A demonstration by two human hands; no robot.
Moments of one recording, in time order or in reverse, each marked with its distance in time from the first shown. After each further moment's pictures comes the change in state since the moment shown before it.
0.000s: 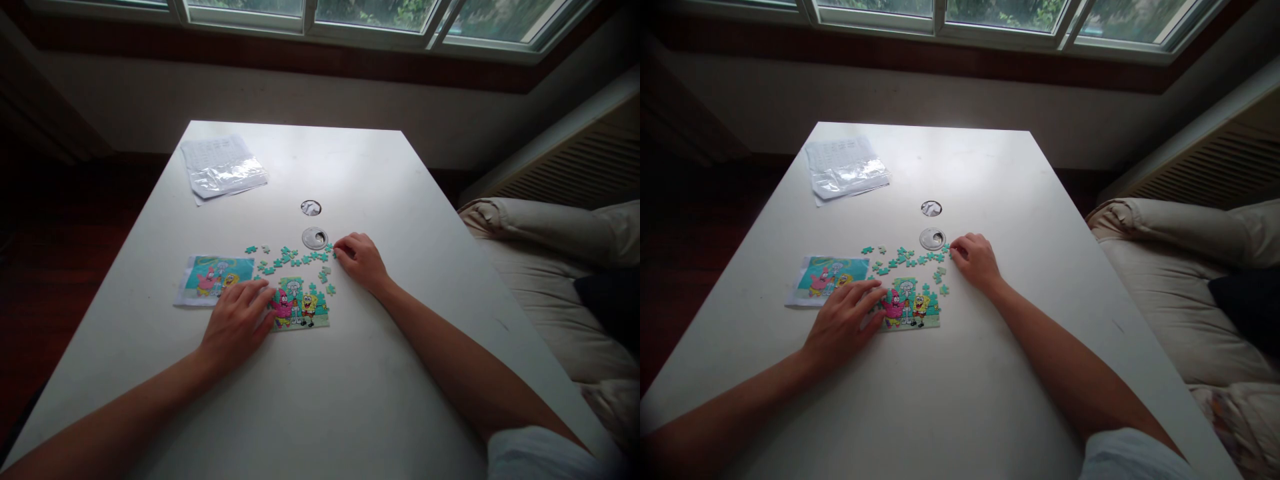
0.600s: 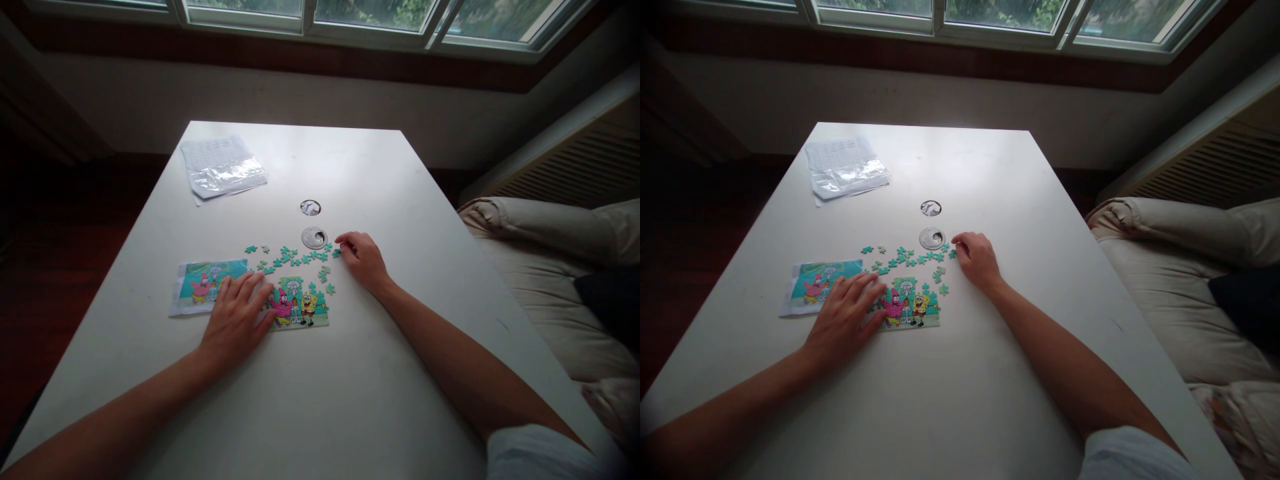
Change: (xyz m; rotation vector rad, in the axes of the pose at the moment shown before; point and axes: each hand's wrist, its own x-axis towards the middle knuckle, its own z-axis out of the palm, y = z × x) left_hand 0.001 0.000 0.000 0.039 -0.040 -0.042; right_hand -0.001 0.001 0.001 0.072 0.066 0.046
